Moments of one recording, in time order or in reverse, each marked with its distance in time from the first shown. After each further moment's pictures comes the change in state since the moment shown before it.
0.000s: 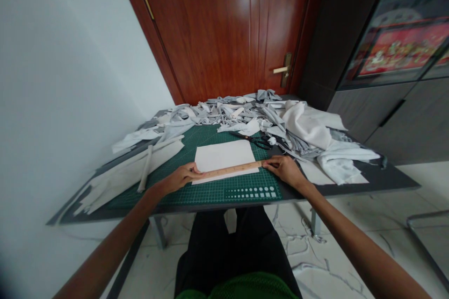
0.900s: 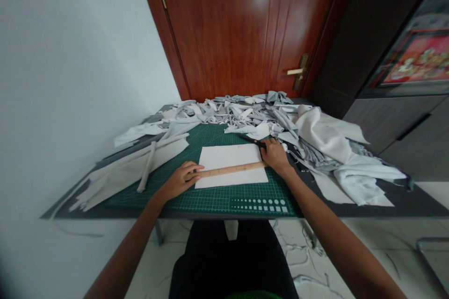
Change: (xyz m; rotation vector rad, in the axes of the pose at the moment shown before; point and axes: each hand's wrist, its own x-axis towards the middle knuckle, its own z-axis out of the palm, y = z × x) left_hand -0.011 0.010 0.012 0.011 0.318 -0.198; right_hand 0.113 0.001 0.044 -0.360 0.114 0.052
